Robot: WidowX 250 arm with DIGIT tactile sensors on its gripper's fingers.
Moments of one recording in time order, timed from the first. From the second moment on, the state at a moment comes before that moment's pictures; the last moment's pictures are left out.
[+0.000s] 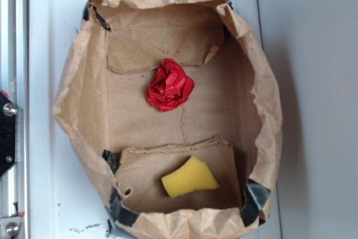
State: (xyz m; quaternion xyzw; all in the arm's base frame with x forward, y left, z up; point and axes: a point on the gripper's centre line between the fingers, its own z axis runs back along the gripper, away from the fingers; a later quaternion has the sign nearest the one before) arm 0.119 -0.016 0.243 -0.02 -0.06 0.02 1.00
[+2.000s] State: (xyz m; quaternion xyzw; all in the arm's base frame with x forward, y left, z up) arm 0.282 0.011 0.132 0.03 -0.16 0.12 0.98
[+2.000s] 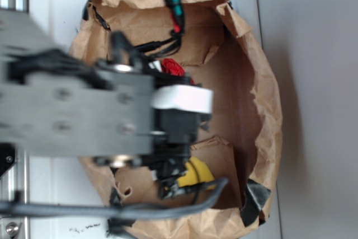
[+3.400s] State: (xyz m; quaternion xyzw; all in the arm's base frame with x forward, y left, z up) arm 0.259 0.044 0.113 0.07 -0.13 0.28 0.95
